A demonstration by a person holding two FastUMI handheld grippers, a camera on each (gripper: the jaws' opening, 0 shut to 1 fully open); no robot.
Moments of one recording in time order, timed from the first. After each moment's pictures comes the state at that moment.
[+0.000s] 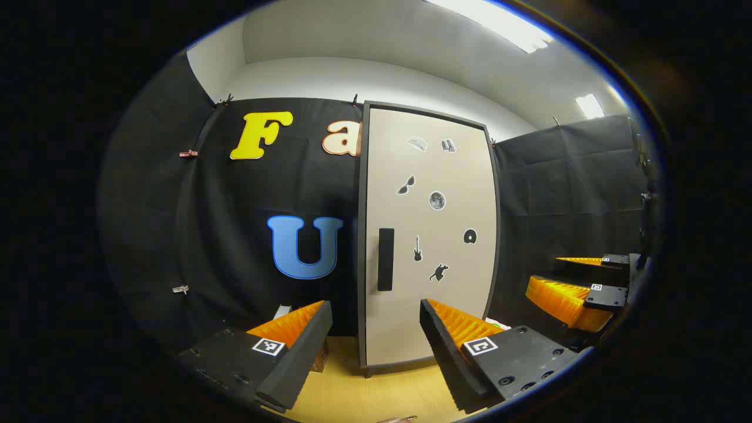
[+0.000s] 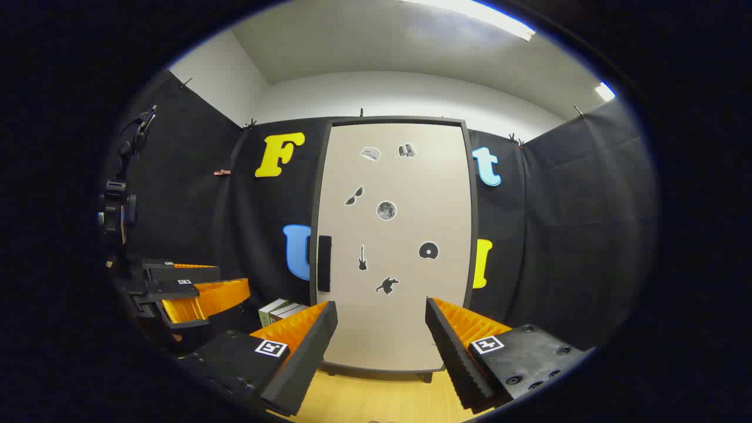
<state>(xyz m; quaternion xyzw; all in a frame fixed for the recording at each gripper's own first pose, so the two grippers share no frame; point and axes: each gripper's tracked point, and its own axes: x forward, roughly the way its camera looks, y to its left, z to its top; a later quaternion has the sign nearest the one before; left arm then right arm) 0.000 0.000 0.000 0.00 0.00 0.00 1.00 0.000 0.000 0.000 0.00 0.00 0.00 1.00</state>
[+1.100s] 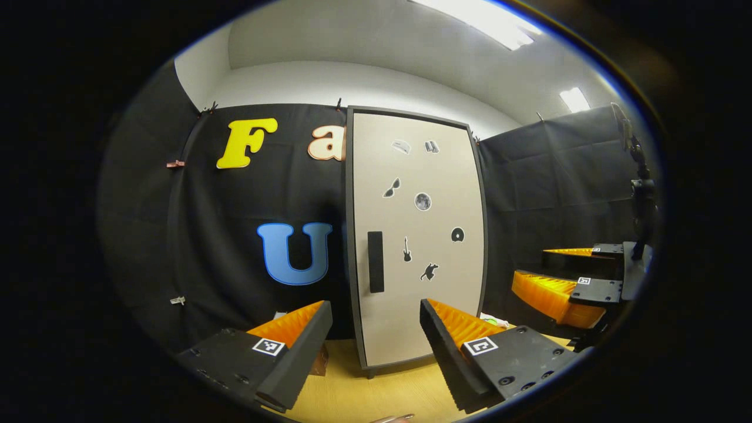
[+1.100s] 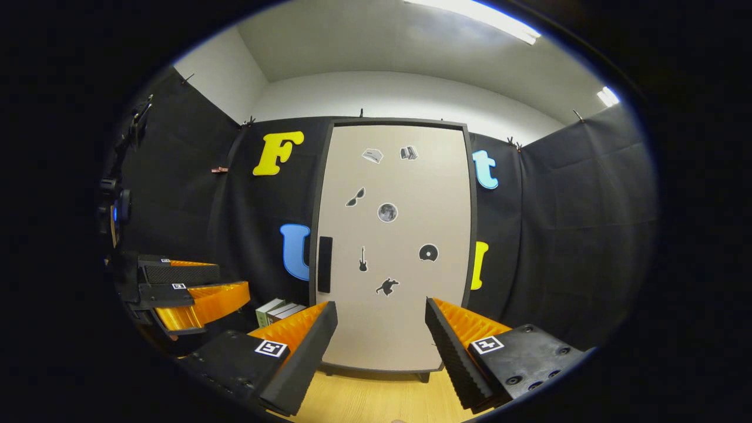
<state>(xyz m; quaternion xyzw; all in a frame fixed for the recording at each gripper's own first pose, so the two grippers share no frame) -0.014 -0.004 0.006 0.02 -0.01 -0.03 1.00 -0.003 0.016 0.004 0.00 0.00 -0.01 1.00</state>
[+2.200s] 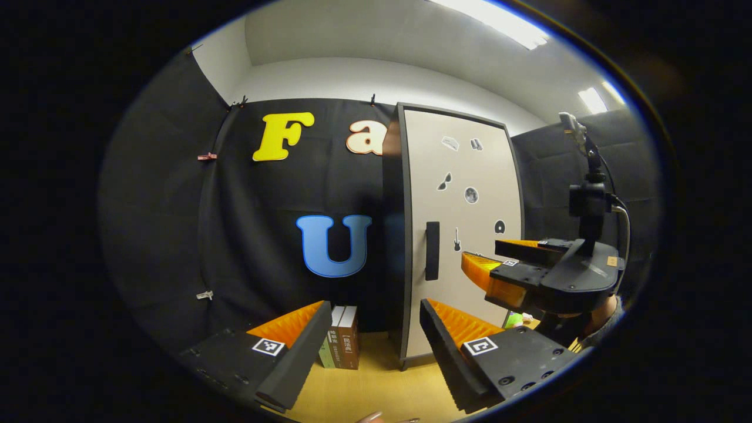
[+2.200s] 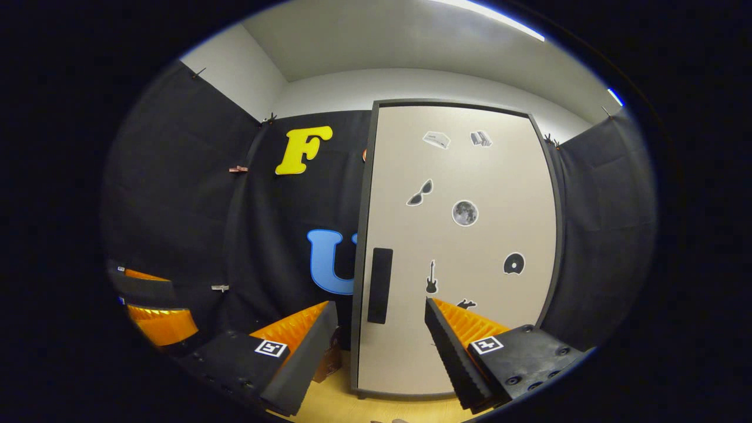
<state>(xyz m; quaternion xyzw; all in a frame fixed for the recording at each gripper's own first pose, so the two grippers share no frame) -0.030 0.097 -0.008 0.01 0.01 0.04 1.00 0.129 0.122 -0.010 0.00 -0.01 0.05 1.00</state>
